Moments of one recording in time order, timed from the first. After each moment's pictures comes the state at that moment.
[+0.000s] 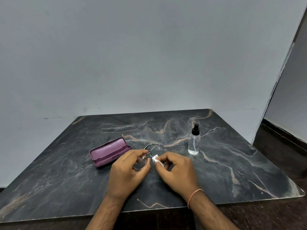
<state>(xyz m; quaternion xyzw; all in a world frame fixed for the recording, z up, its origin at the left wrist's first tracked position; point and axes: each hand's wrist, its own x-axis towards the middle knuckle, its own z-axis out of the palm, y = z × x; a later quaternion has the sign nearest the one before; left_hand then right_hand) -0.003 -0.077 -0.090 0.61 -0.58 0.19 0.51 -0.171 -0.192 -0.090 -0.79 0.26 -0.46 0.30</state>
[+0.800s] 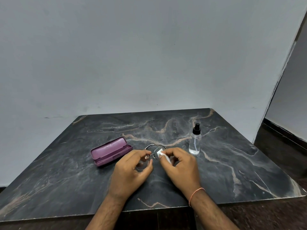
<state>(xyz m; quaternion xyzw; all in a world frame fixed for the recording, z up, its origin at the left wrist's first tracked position) -0.007 -0.078 -0.090 0.59 -0.60 0.16 0.52 -0.172 -0.197 -0.086 -0.75 0.27 -0.51 0.31</state>
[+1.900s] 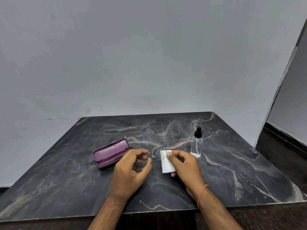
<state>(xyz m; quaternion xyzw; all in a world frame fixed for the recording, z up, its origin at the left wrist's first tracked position) -0.001 -0.083 -0.095 0.58 -0.55 0.15 0.58 -0.172 -0.203 -0.073 -0.59 0.35 -0.40 0.61</state>
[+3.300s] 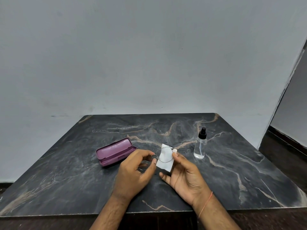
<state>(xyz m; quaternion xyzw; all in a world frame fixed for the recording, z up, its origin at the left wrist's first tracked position) -0.005 -0.078 -0.089 0.57 -0.58 0.15 0.56 -0.173 -0.178 -0.060 -0.35 0.13 -0.27 0.89</state>
